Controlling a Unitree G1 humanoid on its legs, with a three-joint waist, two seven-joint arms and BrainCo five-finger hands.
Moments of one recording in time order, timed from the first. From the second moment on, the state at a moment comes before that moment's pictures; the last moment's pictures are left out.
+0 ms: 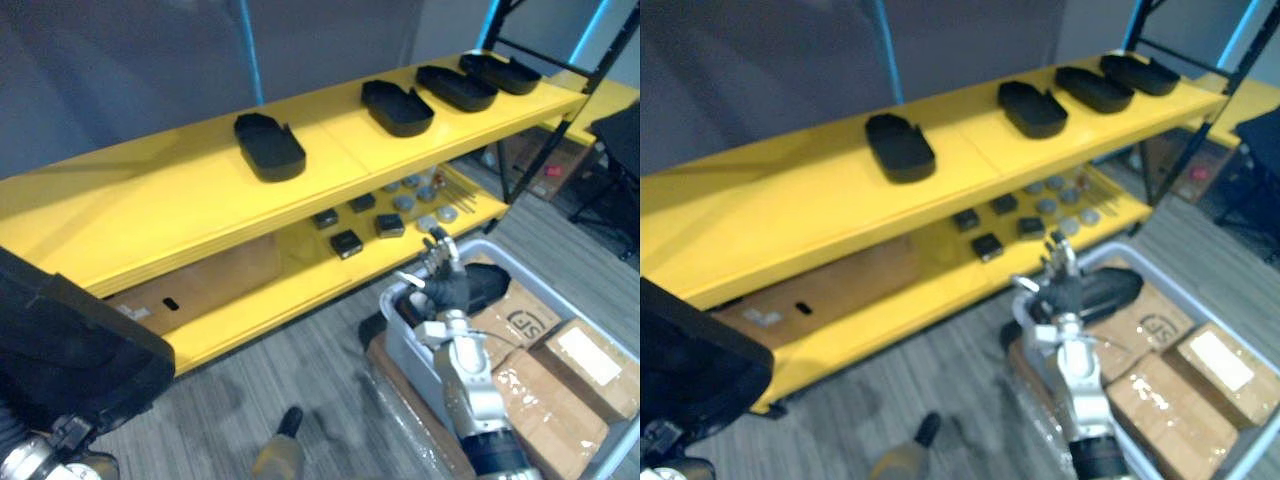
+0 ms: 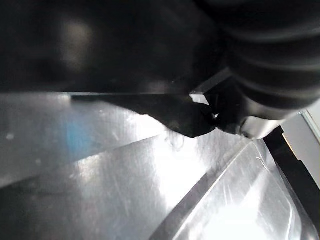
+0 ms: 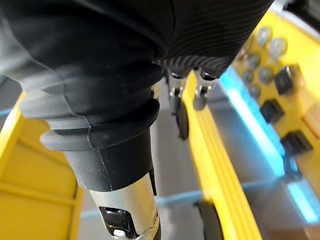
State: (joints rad) left arm 0.42 -0.06 0.61 -0.41 -0.19 -0.40 0.41; right arm -0.09 -0.14 0.07 0.10 0.32 -0.24 -0.06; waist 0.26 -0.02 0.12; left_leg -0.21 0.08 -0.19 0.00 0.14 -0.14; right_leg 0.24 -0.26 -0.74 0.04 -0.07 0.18
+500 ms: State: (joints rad) left arm 0.42 0.03 0.45 -0.42 -0.20 -0.41 0.33; right arm 0.05 -0.17 0.07 0.02 0.26 -0.38 0.05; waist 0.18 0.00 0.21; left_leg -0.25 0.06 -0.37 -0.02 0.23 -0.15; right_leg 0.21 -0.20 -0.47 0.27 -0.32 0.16
